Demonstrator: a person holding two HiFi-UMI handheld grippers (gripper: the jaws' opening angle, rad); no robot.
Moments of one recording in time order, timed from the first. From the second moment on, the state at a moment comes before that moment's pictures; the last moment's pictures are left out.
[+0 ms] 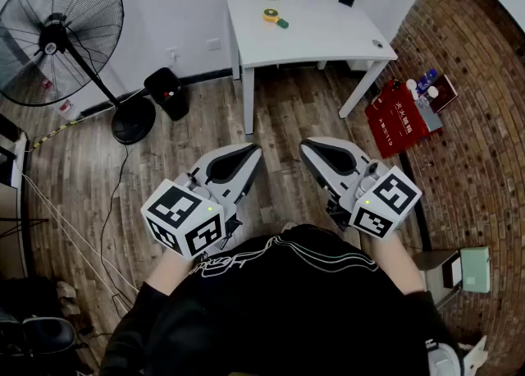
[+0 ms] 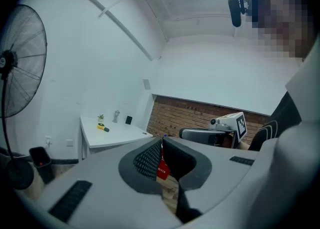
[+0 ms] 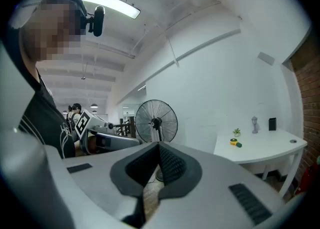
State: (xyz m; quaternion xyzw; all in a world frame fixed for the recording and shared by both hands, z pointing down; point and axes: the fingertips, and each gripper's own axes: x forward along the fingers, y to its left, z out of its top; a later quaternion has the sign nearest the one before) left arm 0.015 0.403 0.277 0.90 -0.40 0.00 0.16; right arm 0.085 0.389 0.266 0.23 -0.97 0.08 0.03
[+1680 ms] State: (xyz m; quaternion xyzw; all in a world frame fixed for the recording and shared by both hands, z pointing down) left arm -0.084 0.185 0.339 0.85 -0.48 0.03 0.21; right arm 0.051 0.116 0.322 0.29 -0.95 0.03 0.07
